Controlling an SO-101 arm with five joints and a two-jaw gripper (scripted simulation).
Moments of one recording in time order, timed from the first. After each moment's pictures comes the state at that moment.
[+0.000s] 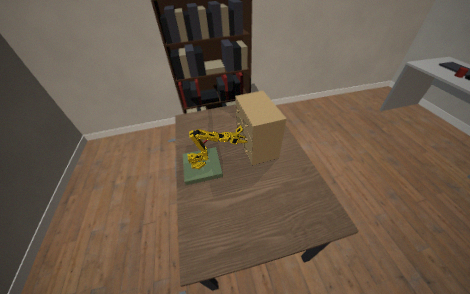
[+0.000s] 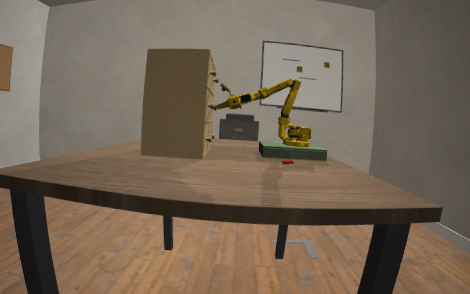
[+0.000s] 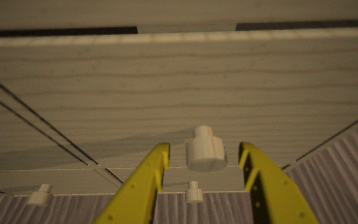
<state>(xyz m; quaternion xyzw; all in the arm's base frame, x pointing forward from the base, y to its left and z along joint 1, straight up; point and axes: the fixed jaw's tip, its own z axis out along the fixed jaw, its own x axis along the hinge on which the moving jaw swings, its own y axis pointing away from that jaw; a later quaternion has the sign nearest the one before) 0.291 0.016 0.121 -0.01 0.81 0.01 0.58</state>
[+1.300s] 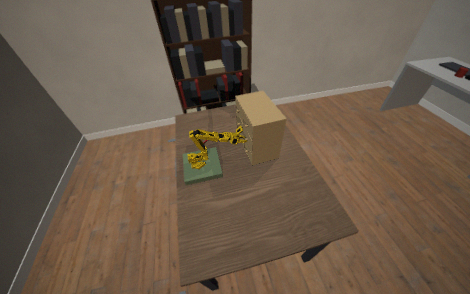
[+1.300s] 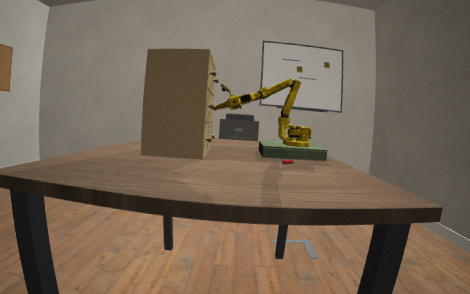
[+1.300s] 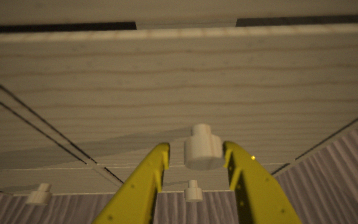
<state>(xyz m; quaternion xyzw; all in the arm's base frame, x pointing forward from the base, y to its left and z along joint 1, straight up) 0.291 0.015 0.120 -0.01 0.81 0.01 0.58</state>
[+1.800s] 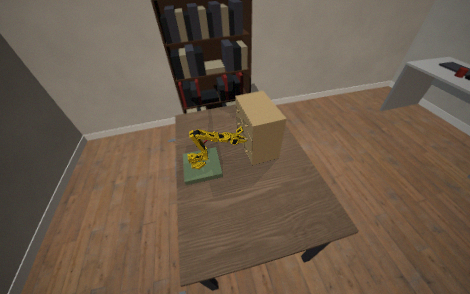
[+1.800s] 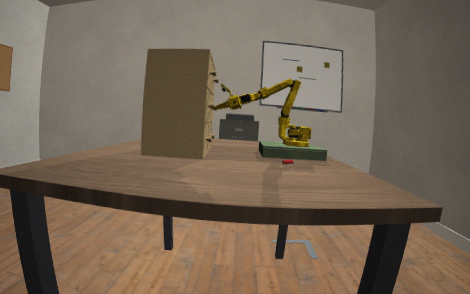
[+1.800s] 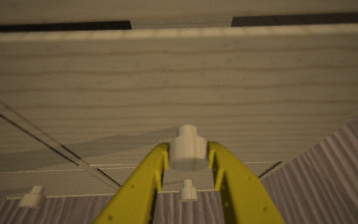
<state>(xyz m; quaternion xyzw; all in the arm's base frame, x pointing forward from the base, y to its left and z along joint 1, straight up) 0.291 0.010 0.119 0.00 0.81 0.00 0.58</state>
